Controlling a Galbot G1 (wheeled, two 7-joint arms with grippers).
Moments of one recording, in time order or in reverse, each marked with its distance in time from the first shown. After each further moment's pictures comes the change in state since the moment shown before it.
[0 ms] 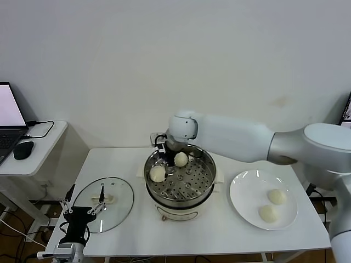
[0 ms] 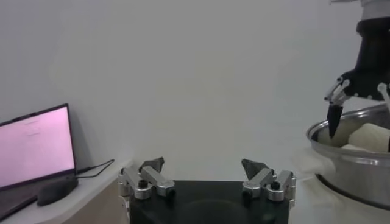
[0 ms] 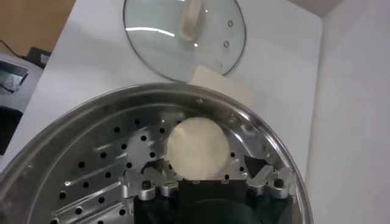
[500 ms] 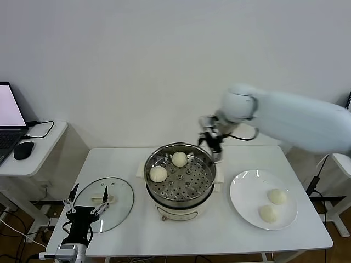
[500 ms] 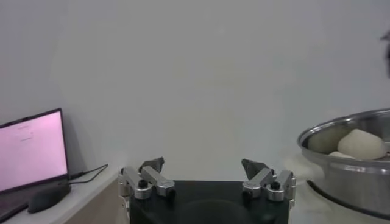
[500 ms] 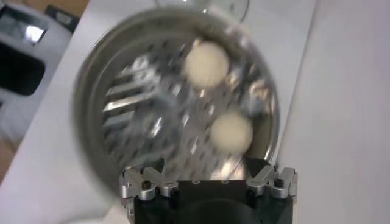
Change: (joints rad) left arm 0.014 0.002 0.024 -0.026 0.009 0.003 0.003; right arm 0.113 -0.485 -0.007 0.272 -0.132 0.177 -0.187
